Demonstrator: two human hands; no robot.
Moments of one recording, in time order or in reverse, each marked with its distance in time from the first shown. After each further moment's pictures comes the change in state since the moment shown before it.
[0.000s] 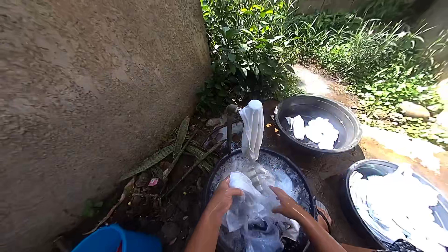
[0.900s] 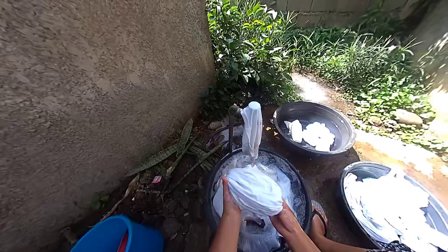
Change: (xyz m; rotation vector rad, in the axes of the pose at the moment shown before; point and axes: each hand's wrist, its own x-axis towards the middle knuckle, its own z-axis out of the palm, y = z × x) left_hand -0.020 -0.050 0.042 -0.745 0.211 0.263; right_hand -0.077 -0.055 0.061 1.736 0.270 -0.208
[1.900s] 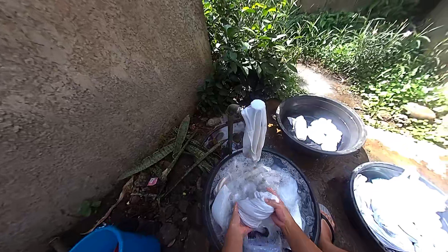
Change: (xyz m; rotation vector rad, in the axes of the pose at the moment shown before) left_hand 0.035 -0.075 -0.102 0.192 0.515 -0.769; right_hand 0.108 0.039 -0.071 -0.371 0.096 0.030
